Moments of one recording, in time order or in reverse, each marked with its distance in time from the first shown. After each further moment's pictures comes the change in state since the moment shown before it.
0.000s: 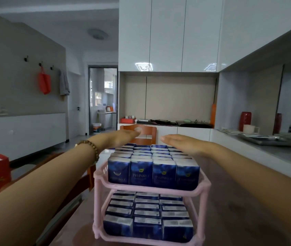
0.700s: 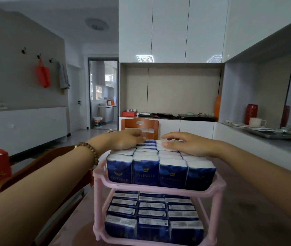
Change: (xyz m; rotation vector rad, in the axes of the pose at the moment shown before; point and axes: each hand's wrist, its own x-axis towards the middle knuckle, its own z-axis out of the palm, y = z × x) left_hand 0.011 -0.005 0.015 0.047 -0.078 0.123; right_hand 0.022 0.021 0.012 -0.028 -0.067 -0.046
